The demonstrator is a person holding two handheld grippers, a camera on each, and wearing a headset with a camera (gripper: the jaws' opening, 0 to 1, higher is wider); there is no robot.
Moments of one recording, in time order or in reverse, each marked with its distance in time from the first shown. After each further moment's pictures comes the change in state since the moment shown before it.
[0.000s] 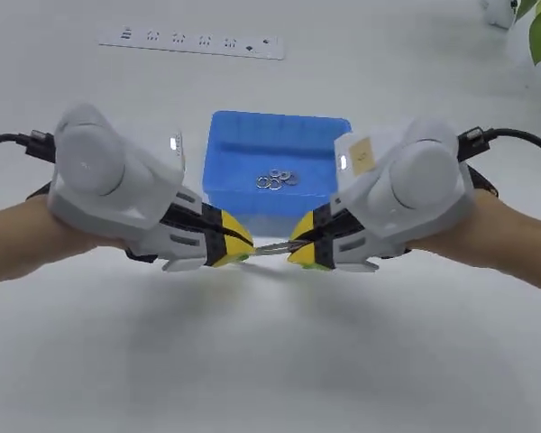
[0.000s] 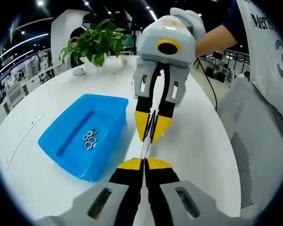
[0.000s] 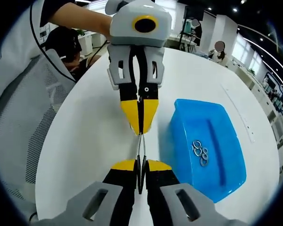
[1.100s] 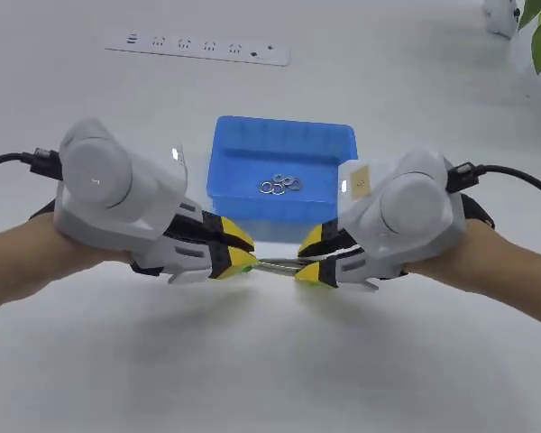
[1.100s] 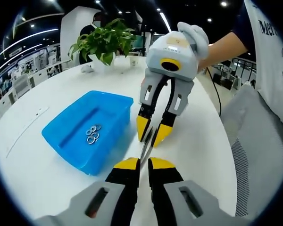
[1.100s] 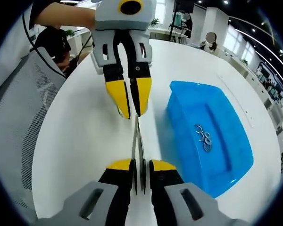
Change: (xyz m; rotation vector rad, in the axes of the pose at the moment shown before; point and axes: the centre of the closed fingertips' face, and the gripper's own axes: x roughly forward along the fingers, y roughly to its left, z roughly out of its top) left arm -0.010 -0.005 0.004 -0.080 -0.022 0.067; right arm 0.006 -0.002 -0.022 0.082 0.043 -0.057
